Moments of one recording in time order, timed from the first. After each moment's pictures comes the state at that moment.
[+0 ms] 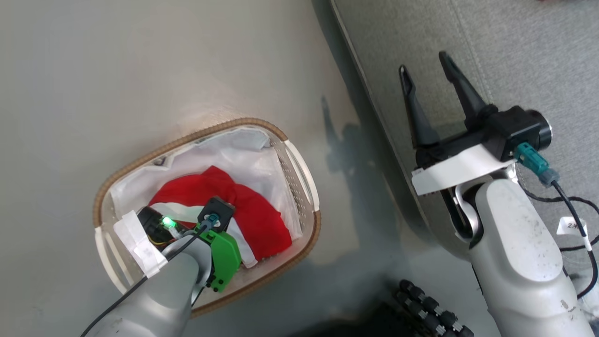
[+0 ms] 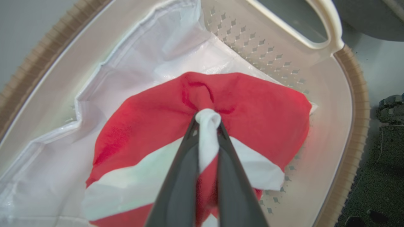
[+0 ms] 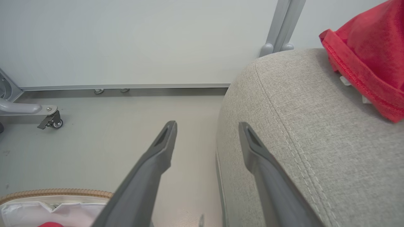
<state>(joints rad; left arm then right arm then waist) -0.72 0.09 -0.85 1.20 -0.30 -0.13 -0.25 -0.54 -0.05 0.16 0.22 0.15 0.13 -0.26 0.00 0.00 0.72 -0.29</state>
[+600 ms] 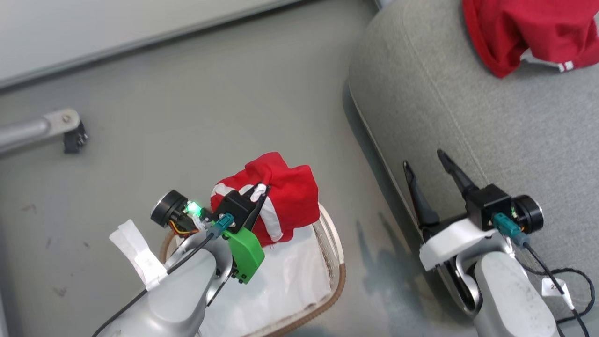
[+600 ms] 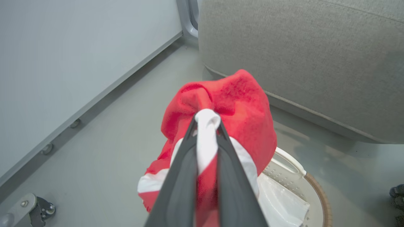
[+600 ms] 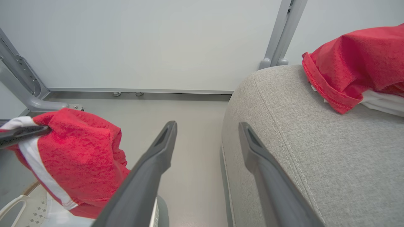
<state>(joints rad) -0.61 0.16 -0.80 0.78 -0.29 -0.12 -0.26 -0.32 -0.05 0.12 0.32 0.05 0.13 -0.26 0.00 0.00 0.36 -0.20</state>
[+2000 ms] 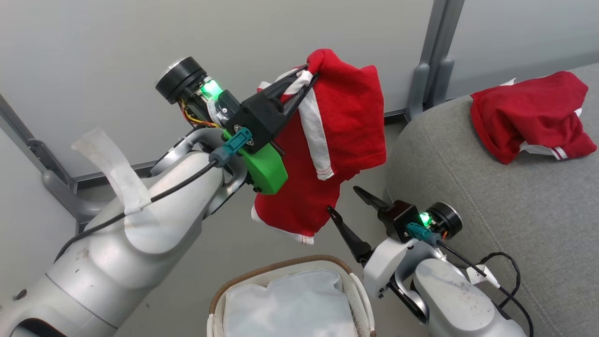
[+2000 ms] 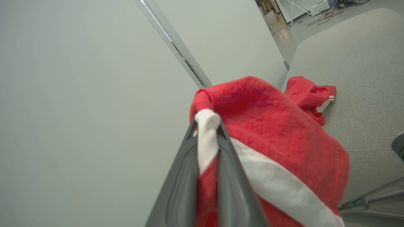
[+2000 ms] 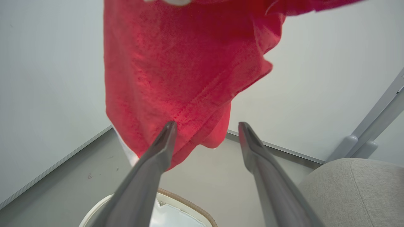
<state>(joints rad) -0.94 0.30 -0.94 0.38 -0.34 -0.13 -0.18 -0.46 -0.05 0.52 0.59 0.17 0.13 -0.26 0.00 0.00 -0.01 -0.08</state>
